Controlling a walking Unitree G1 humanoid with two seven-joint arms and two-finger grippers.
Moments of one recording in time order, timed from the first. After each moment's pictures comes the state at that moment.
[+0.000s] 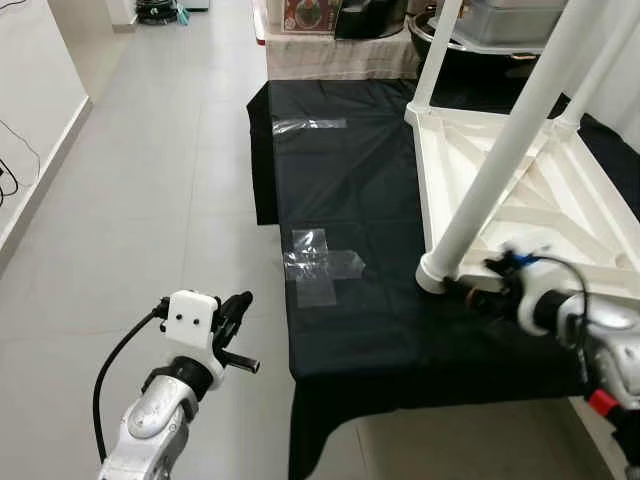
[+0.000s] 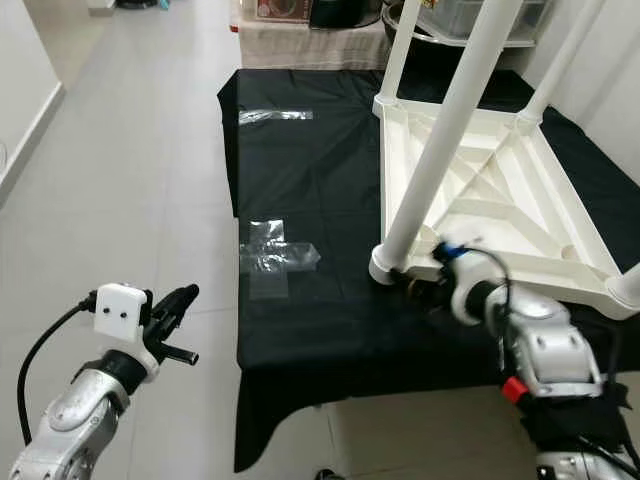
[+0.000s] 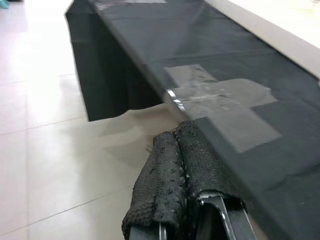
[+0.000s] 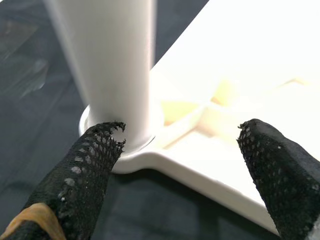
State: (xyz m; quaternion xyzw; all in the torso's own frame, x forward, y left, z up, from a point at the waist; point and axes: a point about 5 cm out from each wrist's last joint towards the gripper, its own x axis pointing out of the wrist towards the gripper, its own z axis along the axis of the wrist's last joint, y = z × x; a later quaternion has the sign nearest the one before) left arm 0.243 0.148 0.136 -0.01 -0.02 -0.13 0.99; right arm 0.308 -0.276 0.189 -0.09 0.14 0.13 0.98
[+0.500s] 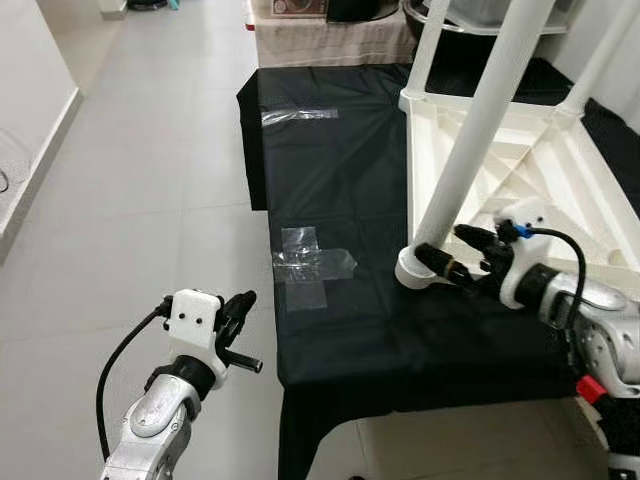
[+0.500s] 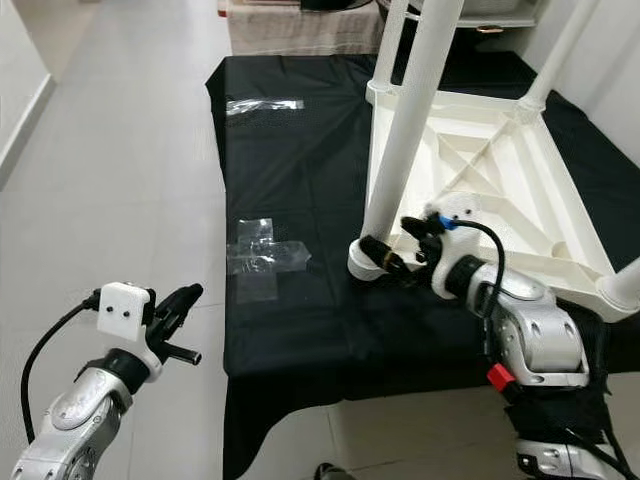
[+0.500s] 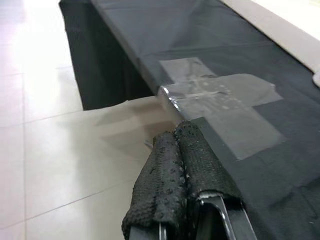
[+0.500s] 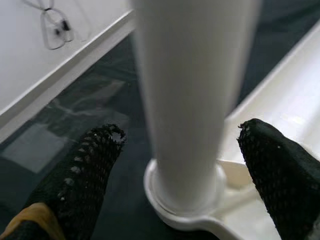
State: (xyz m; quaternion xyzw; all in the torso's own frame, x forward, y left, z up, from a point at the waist) left arm 0.243 0.148 0.136 -0.01 -0.02 -0.13 0.99; right arm 0.307 -0.229 0.207 -0.05 0.08 0.27 0.96
